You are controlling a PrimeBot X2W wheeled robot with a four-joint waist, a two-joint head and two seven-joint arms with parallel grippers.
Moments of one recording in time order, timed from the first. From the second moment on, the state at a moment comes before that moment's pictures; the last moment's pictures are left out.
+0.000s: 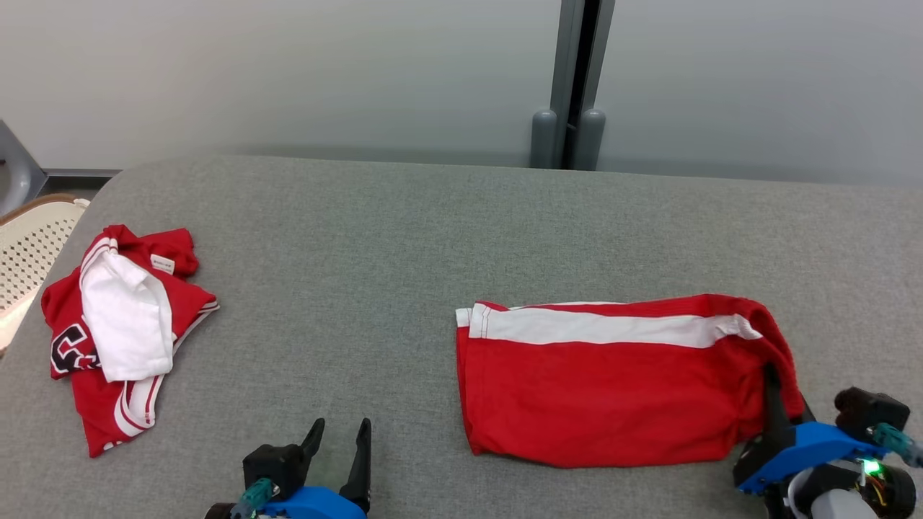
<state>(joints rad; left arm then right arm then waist) -0.16 0.05 -0.28 0.73 -0.34 -0.10 -0.26 -0.28 -0.06 -0.24 0.77 0.20 0.13 -0.26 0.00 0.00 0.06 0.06</state>
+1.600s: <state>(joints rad) 0.00 0.05 -0.23 0.50 -0.18 -0.07 -0.26 -0.11 -0.05 -0.01 0.60 0.14 0.13 -0.26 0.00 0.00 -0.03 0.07</state>
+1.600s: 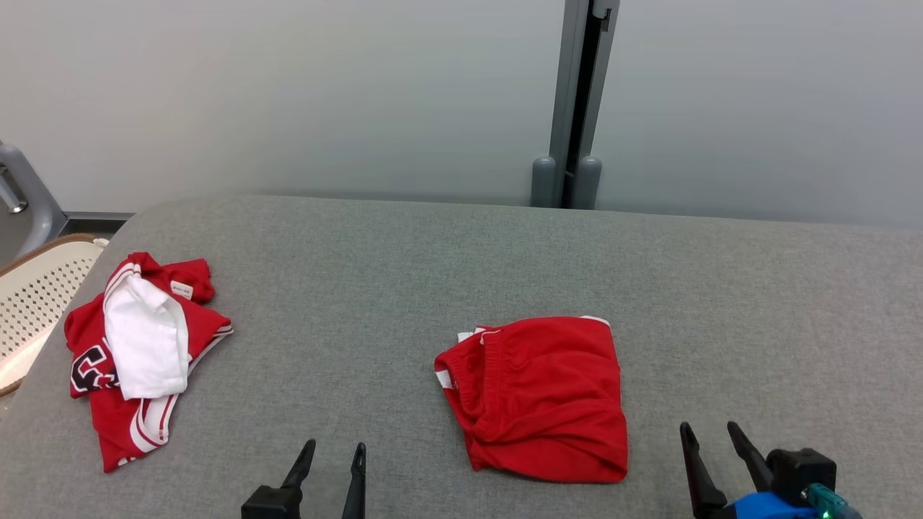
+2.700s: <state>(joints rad) -0.06 0.05 -0.26 0.50 -0.25 -0.07 -0.26 -0.47 -0.05 0.07 1.07 0.18 0.13 -0.27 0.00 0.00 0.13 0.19</state>
